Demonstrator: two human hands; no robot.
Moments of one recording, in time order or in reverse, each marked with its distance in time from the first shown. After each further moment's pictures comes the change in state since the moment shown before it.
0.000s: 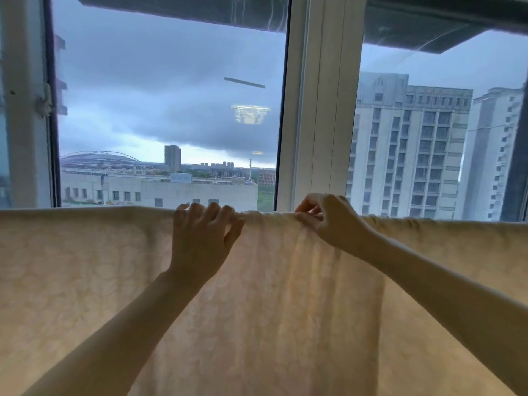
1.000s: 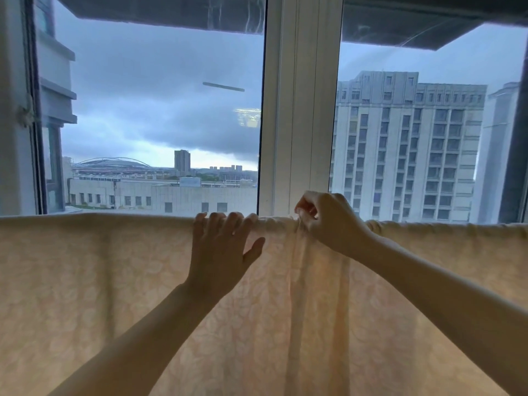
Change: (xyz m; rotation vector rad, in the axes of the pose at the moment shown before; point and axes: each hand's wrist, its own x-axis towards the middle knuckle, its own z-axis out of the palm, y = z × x) left_hand 0.011 0.106 0.017 0.036 0.008 0.083; right_hand -0.018 0.066 -0.040 -0.034 0.074 -0.006
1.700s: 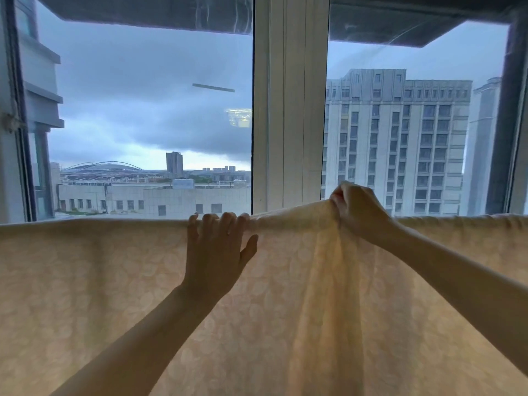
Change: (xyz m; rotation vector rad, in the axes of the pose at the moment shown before) left_hand 0.001 0.003 -0.003 0.030 -0.063 -0.020; right_hand -0.007 0.044 -0.026 -0.083 0.057 0.200
